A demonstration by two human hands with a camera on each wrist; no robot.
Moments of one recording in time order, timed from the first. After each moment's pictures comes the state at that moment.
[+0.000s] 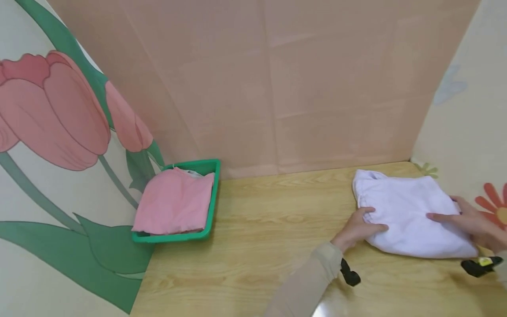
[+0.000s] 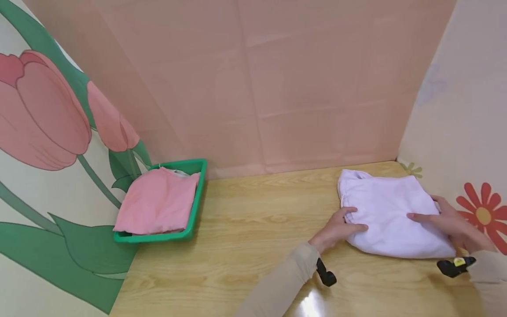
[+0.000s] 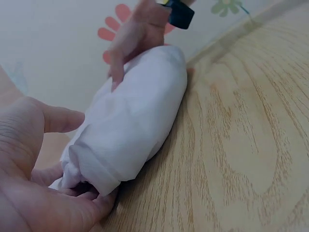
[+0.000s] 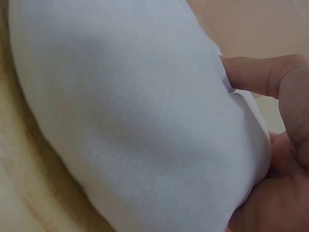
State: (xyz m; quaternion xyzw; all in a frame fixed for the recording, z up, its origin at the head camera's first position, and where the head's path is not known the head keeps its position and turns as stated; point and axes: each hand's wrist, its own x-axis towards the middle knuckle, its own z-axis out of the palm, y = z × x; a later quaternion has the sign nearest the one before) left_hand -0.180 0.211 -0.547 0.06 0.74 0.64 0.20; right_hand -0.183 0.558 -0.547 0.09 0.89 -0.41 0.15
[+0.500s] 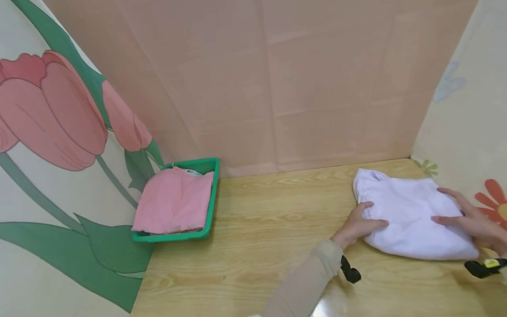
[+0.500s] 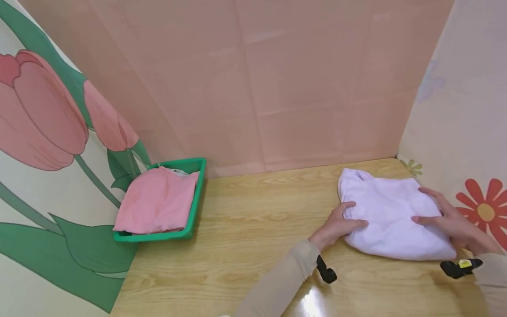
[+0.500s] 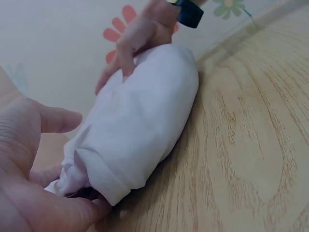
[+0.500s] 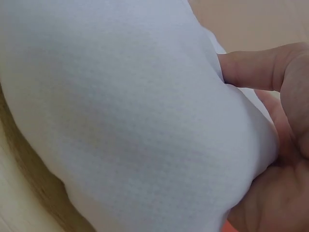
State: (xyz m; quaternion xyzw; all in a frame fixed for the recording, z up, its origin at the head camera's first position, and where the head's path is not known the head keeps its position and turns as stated) left_hand -0.183 0.214 -0.546 0.04 0.74 0.64 0.19; right_hand -0.165 0.554 -0.555 0.02 0.87 -0.48 0.09
